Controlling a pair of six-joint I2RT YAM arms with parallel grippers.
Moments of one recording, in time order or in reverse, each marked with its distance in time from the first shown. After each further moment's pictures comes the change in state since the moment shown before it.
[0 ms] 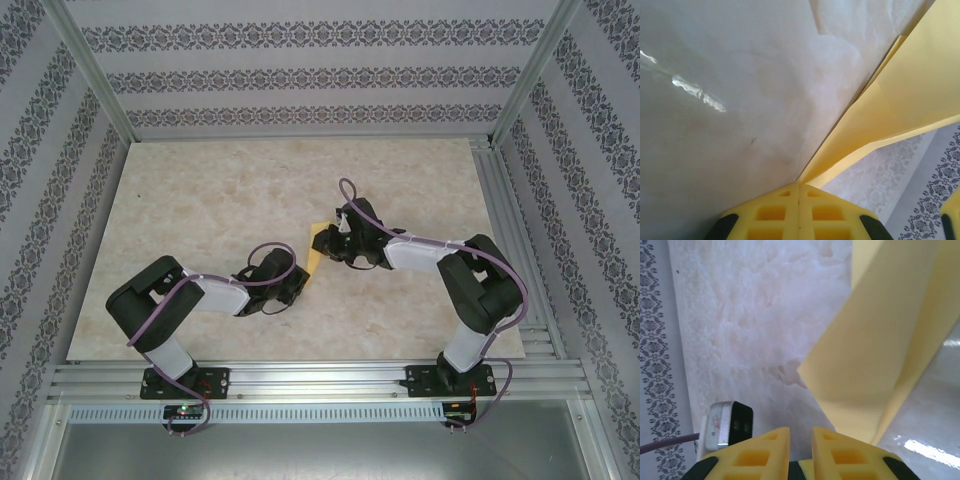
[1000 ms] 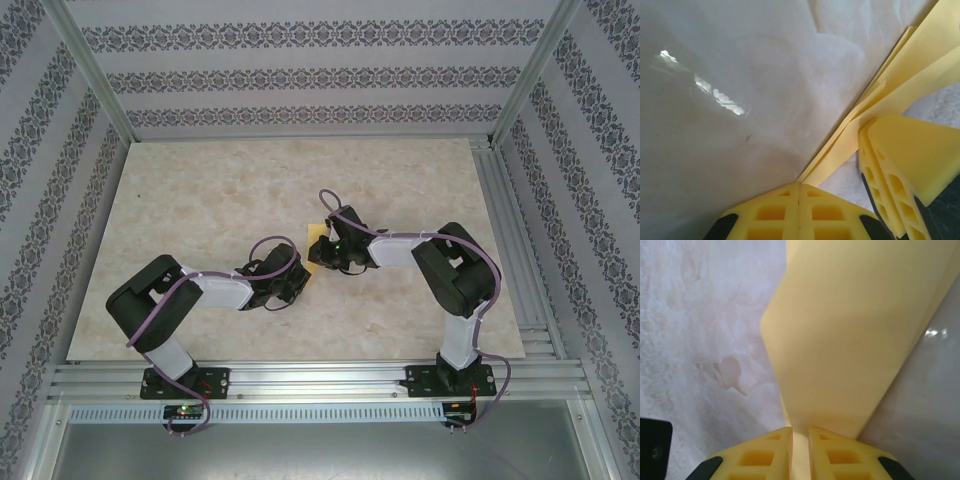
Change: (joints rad) left arm -0.005 -0.001 0.072 -0.147 -0.004 -0.001; right arm 0.029 0.165 0.077 -0.050 0.048 -0.114
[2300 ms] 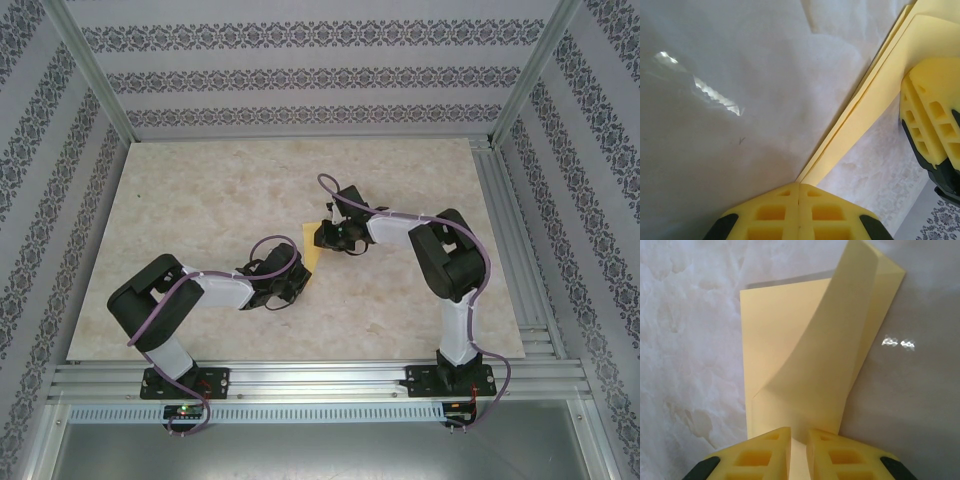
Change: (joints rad) left arm -0.001 0.008 0.006 0.003 -0.002 0.000; right arm -0.103 0.128 0.231 -0.212 -0.009 -0.230
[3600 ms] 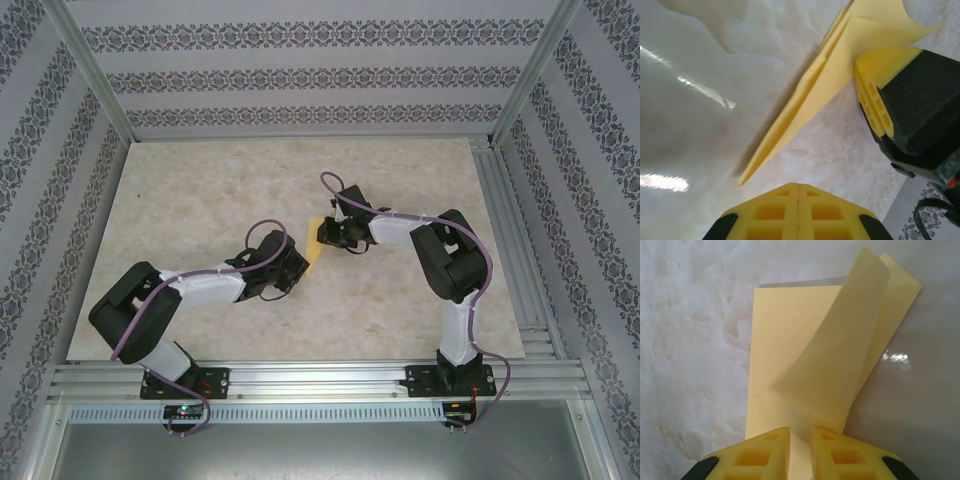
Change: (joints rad) left arm 0.056 -0.084 0.076 -0.119 0.060 0.115; right arm 0.004 -0.023 -0.032 0.055 0.072 0.037
